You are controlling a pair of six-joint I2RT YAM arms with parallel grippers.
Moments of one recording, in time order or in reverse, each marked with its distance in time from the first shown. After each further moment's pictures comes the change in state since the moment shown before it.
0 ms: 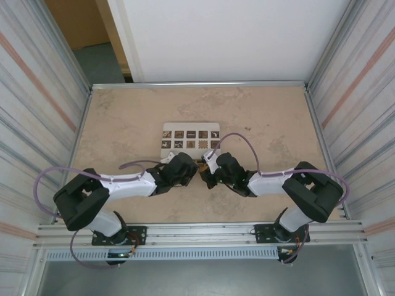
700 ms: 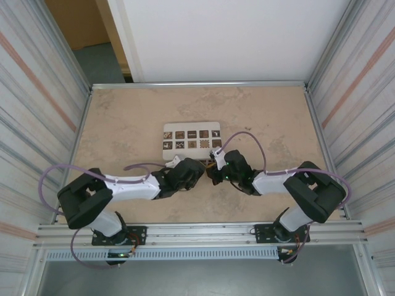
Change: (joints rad) left arm -0.073 0.001 0.012 -0.030 -0.040 -0.012; right arm -0.110 -0.012 -0.043 0.048 -0.071 0.077
